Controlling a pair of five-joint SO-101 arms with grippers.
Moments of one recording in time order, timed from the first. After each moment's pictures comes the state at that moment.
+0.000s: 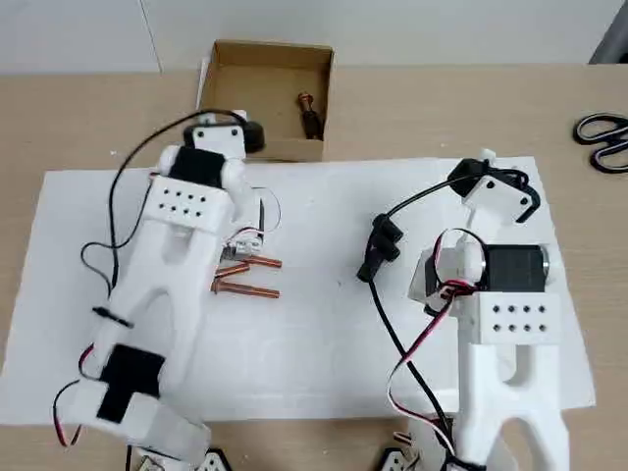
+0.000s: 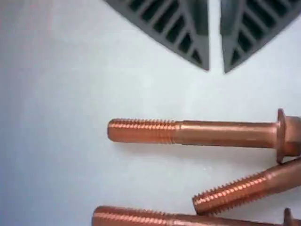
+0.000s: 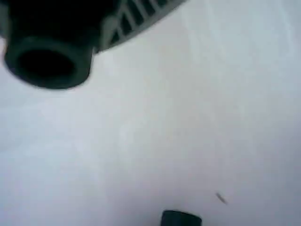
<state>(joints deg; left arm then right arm) 10.8 5.8 -2.8 99.3 18.9 -3.2 -36.5 23.1 98.1 -21.5</state>
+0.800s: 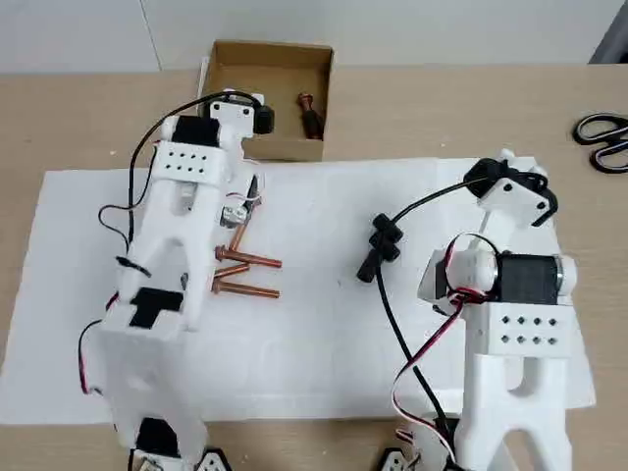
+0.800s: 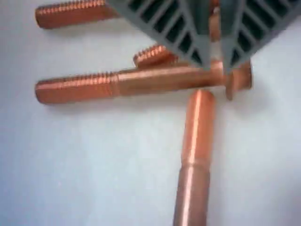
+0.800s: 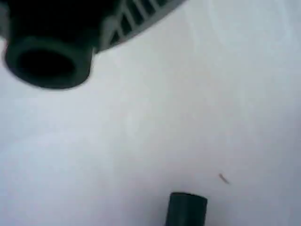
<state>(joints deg) 5.3 31.1 -29.1 99.2 1.8 -0.5 -38.5 23.1 98.1 -21.5</state>
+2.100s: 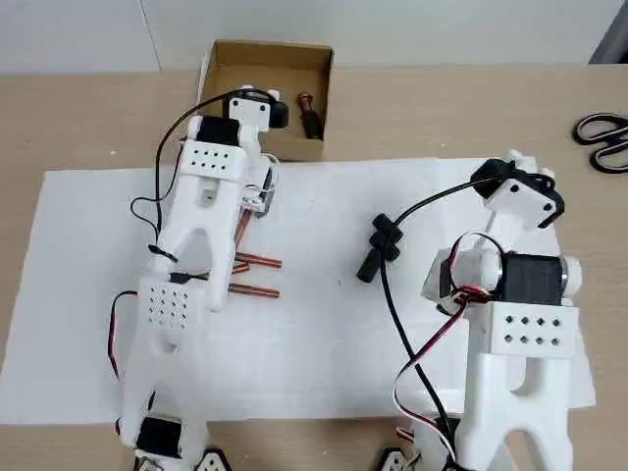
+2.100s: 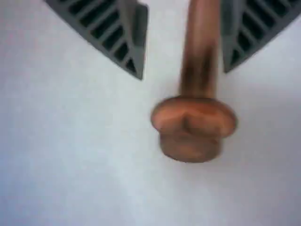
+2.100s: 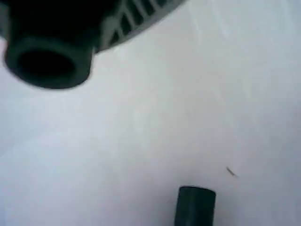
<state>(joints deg) 6.1 54.9 -56.3 99.3 1.7 0.9 -38.5 23.1 98.1 -21.4</state>
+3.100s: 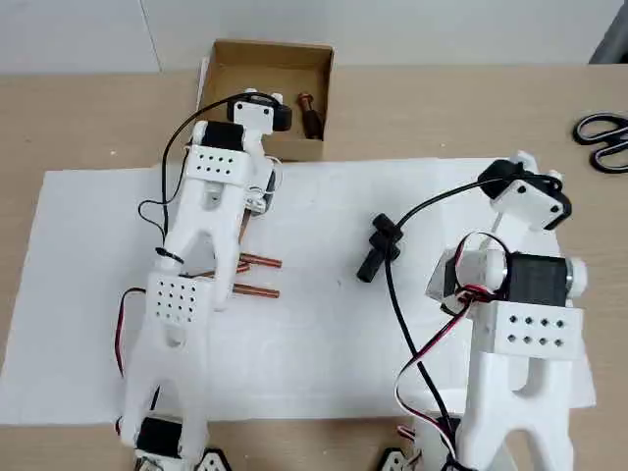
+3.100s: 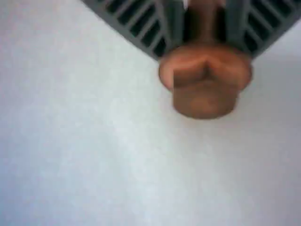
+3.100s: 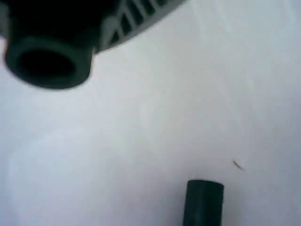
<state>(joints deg) 6.5 62.3 -64.8 99.6 1.6 2.4 -38.5 23.1 98.1 -21.4</state>
